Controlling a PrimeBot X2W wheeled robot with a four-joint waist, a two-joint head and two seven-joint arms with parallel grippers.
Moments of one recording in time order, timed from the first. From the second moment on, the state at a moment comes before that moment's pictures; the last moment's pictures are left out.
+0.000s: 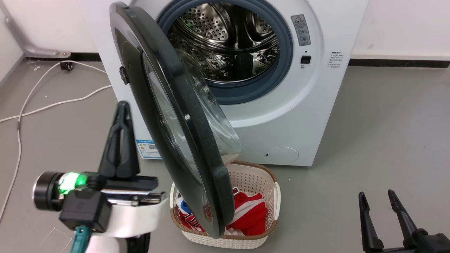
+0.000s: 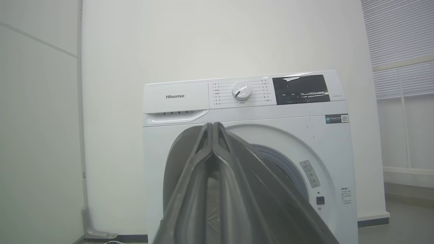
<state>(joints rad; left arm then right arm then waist) -0.09 0.05 -0.08 -0.30 0.00 0.01 -0.26 0.21 -0.05 -0.04 -0.06 0.09 0.13 -0.26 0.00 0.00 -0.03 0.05</state>
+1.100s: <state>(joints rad) -0.15 0.05 -0.74 -0.17 -0.02 -0.10 -0.26 0.19 -0.05 0.00 -0.05 0.07 0.13 -0.26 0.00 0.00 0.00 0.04</state>
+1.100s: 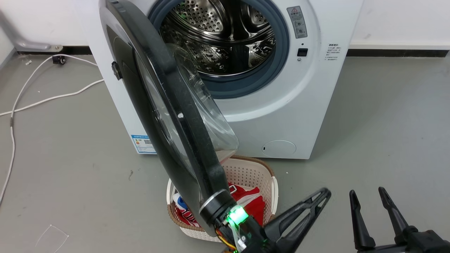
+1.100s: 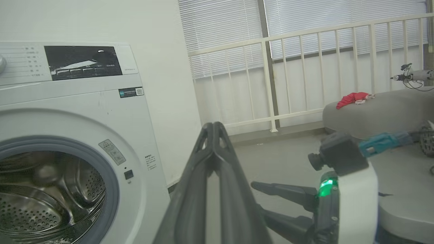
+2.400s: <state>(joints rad) -0.06 0.08 -0.48 0.04 -0.07 -0.05 -0.27 0.15 -0.05 0.02 -0.01 0.07 0.13 -0.26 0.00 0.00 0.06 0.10</state>
